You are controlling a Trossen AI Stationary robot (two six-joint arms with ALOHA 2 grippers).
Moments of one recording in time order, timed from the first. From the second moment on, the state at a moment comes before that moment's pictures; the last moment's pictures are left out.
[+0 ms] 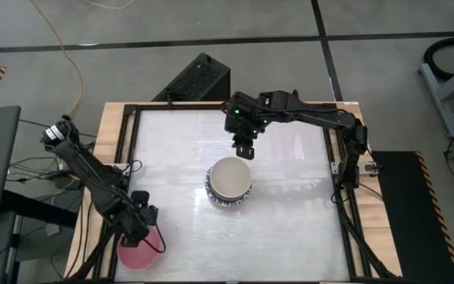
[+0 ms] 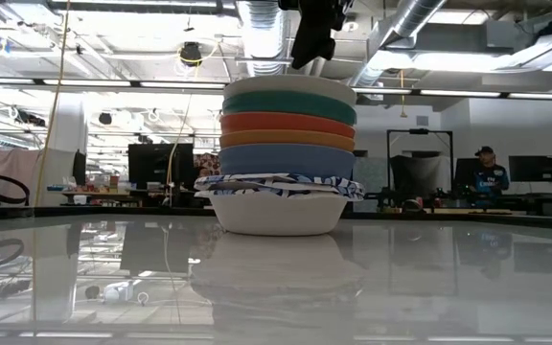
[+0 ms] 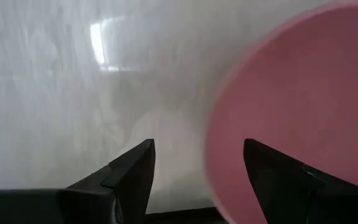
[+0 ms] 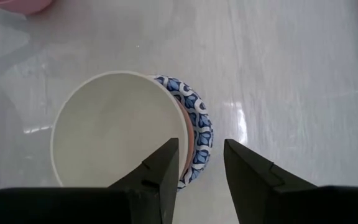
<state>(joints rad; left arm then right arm) -0.83 1.25 0.84 -0.91 0.02 -0.80 -0.22 1.82 2.00 -1.17 -0.18 -0.08</state>
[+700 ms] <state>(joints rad) -0.78 1.25 0.73 -0.78 0.02 -0.92 -0.22 1.82 2.00 -1.17 -0.18 0.00</state>
